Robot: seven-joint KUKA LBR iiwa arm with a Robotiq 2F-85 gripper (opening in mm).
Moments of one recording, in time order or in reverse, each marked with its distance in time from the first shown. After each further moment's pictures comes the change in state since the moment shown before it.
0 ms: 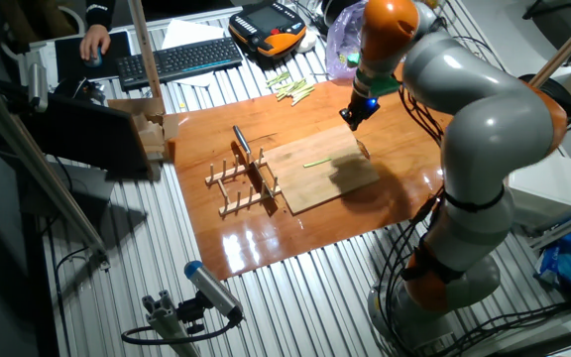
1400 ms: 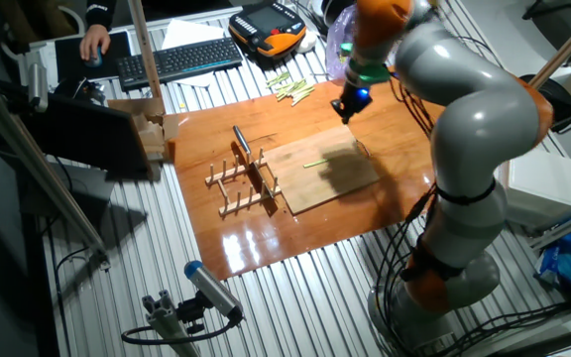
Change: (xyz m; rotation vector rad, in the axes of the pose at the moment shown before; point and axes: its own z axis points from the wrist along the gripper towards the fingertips) arm -0.019 0.050 -0.033 -0.063 0.044 0.089
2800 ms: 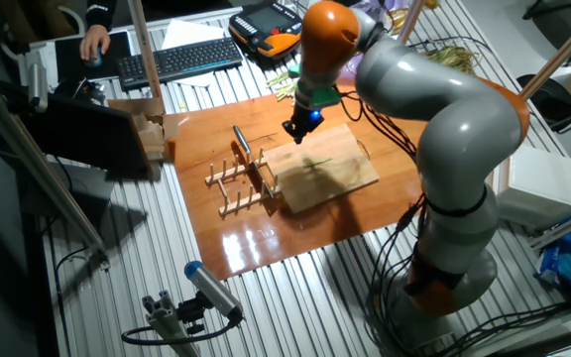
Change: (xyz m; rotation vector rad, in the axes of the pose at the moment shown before) arm 0.026 0.129 0.035 -0.020 0.011 -0.146
